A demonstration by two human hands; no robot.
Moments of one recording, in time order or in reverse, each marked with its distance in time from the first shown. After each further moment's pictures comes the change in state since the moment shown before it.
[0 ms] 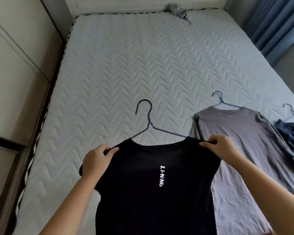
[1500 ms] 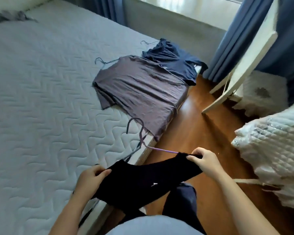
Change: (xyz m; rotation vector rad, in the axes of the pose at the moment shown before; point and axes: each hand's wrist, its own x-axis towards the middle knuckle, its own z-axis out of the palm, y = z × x) left_hand -0.261 -0.041 0.043 0.143 -0.751 0.485; right_hand -0.494 0.145 0.140 0.426 0.400 0.665
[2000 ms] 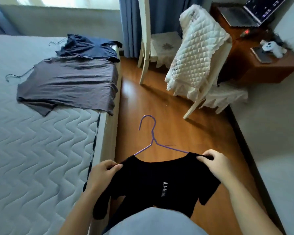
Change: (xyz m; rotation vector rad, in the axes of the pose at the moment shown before) left_hand -0.139 -0.052 0.051 0.260 -0.422 0.478; right_hand -0.351 0.114 0.097 0.317 0.451 0.576
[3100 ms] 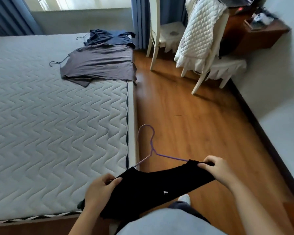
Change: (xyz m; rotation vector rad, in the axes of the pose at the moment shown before) left_hand -0.339 -0.252 -0.092 0.039 0.054 -0.112; right_hand -0.371 0.080 0.167 0.045 -0.116 -0.064
